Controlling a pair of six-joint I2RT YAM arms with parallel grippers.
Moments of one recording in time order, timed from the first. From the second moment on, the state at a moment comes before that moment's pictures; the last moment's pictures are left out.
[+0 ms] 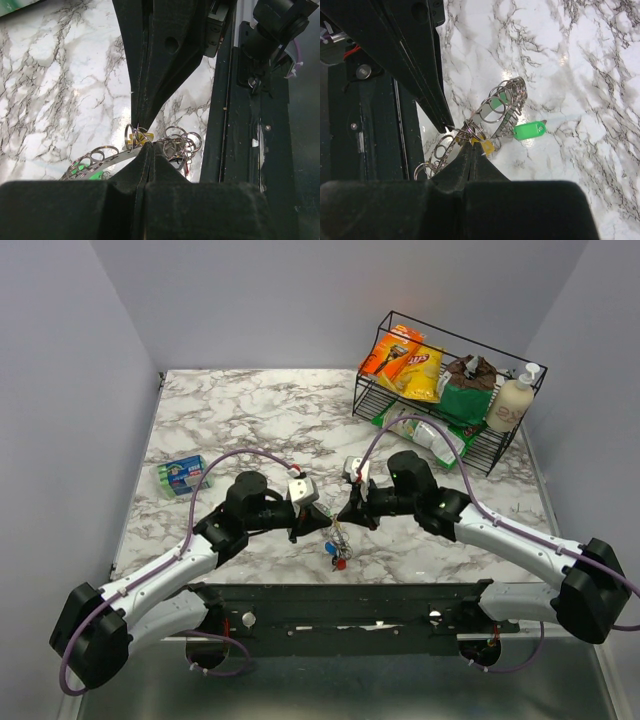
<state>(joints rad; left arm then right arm) -0.68 0.97 0.53 0.15 0.69 0.03 0.78 1.22 0.80 -0.09 -0.54 -0.19</state>
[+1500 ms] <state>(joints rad) -0.69 0.93 0.49 0.27 0.69 -0.01 0.76 0.96 0.65 -0.05 -0.56 -0.20</state>
